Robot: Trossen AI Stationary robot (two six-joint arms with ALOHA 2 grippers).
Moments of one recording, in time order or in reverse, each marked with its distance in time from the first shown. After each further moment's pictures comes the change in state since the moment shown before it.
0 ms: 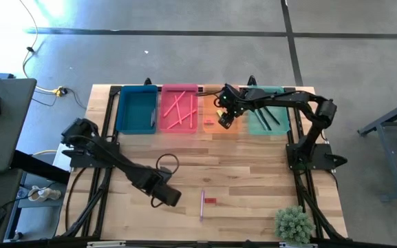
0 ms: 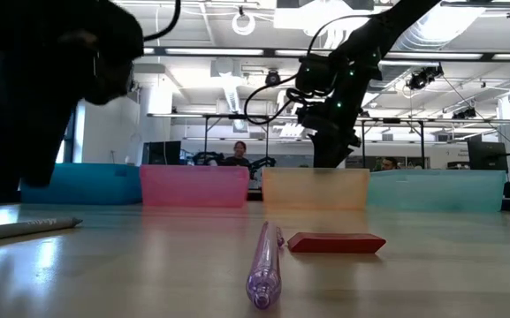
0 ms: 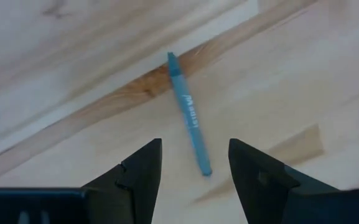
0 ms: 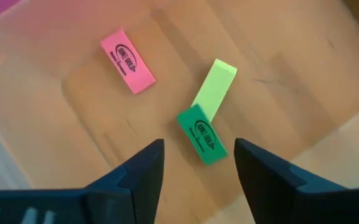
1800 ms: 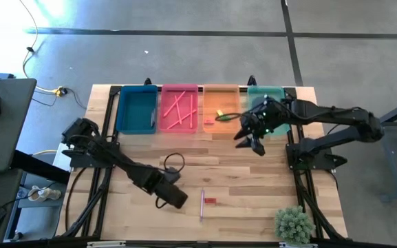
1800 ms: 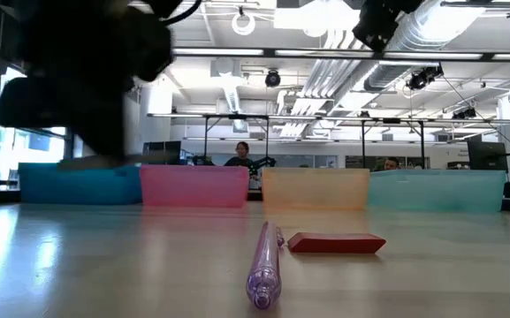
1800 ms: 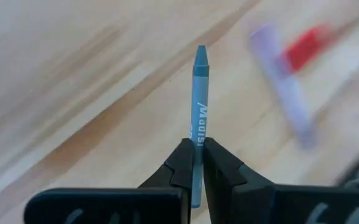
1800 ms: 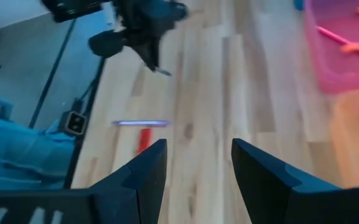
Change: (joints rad) left arm 0.025 -0.001 -0.001 0.199 -0.128 0.206; right arm 0.354 -0.594 -0.045 -0.136 -0.412 -0.017
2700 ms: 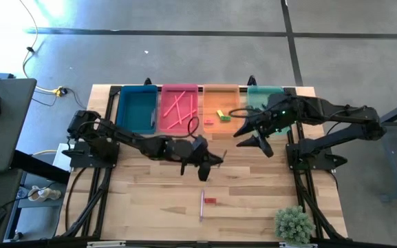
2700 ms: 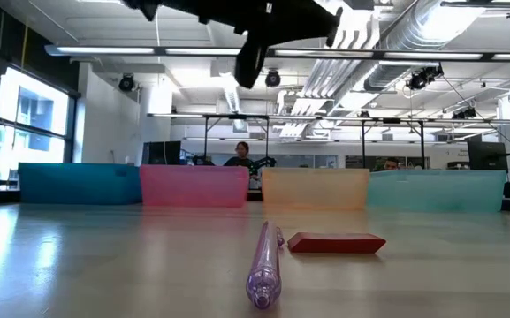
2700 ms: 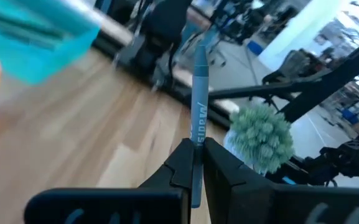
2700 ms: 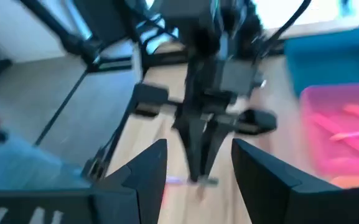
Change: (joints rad) left arm 0.335 -0.010 0.001 0.876 0.015 0.810; right arm 0.113 -0.040 0.167 0.058 0.079 0.027
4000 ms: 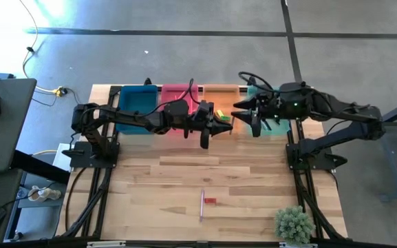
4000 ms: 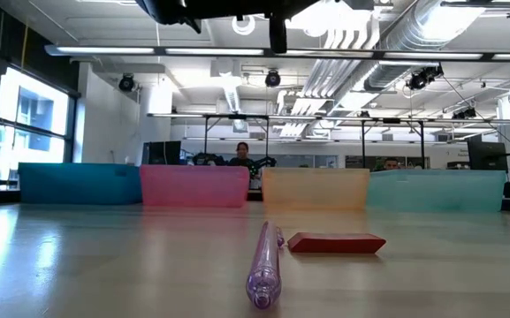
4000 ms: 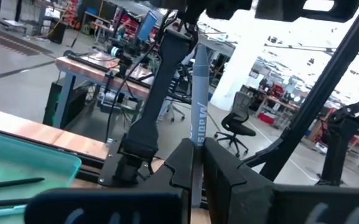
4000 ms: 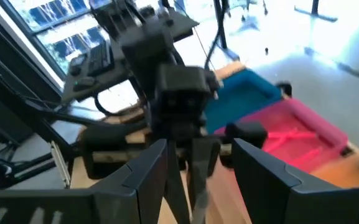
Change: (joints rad) left arm 0.292 -0.001 0.127 0.227 0.383 0.232; right arm -0.002 0.012 0.115 0.073 0.454 0.239
